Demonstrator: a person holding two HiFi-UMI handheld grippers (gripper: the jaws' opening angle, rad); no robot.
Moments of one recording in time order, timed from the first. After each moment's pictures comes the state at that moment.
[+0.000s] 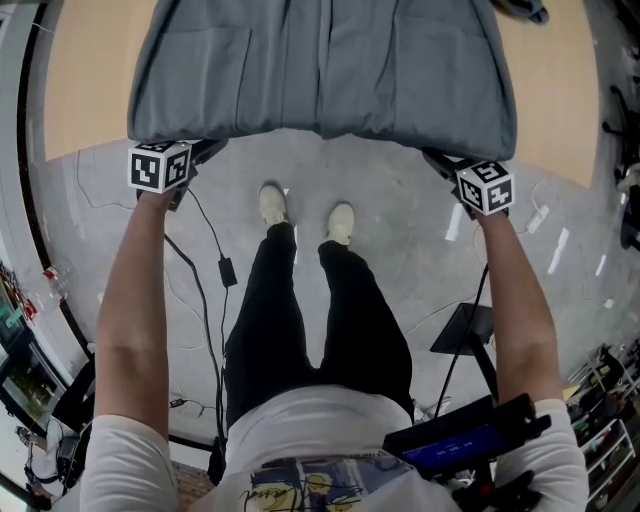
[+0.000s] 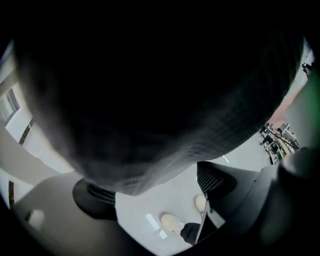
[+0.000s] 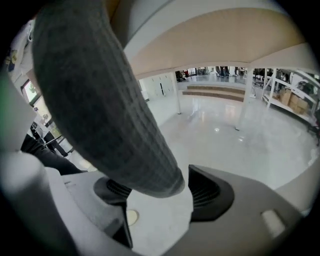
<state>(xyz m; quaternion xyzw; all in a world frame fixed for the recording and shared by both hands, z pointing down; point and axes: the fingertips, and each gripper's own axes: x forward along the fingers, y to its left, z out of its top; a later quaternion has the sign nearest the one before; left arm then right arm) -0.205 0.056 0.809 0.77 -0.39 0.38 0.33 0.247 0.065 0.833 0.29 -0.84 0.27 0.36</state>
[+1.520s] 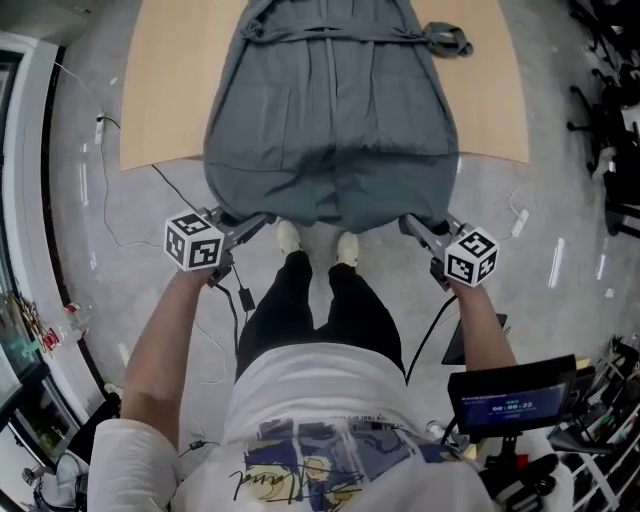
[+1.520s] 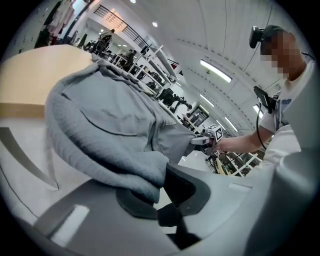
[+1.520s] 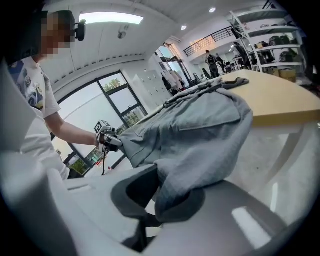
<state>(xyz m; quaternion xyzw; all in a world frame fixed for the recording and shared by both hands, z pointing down) -0.117 0.183 0.613 0.87 -0.19 0.22 0.41 0.164 0.196 0.617 0.29 -0.87 0.35 0.20</state>
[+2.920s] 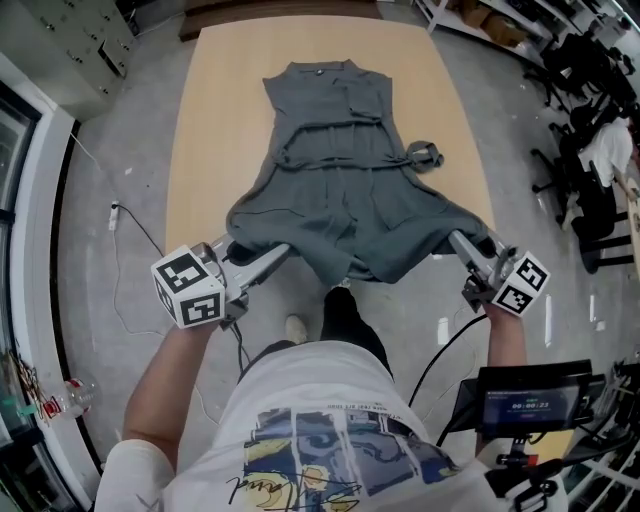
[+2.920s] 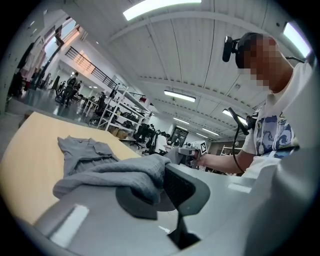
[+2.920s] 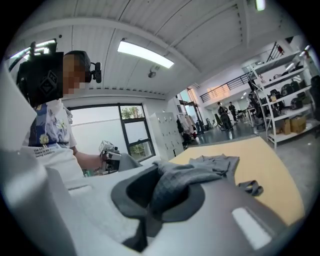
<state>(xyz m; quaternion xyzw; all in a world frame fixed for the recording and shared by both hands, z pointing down) -0.102 0.074 0.341 0.96 -0.17 0.05 0.22 0.171 0.073 0.340 0.33 -0.93 0.17 0.03</state>
